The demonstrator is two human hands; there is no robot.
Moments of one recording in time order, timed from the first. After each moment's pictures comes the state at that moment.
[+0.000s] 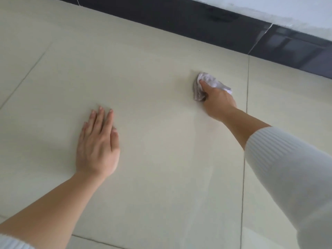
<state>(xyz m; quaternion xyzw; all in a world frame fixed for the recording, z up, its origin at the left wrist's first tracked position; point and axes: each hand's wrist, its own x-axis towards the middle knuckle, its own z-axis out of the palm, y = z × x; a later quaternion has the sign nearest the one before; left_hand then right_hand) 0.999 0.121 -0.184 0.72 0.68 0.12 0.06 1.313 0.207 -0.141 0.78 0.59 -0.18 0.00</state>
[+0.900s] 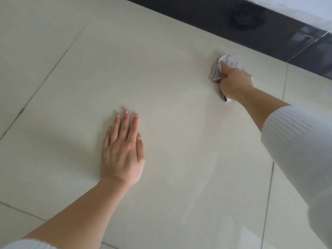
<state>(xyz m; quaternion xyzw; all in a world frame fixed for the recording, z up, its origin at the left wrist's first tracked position) 1.002 0.120 -0.178 0.70 0.70 0.08 0.07 1.278 0.296 -0.120 0.80 0.56 -0.20 0.03</state>
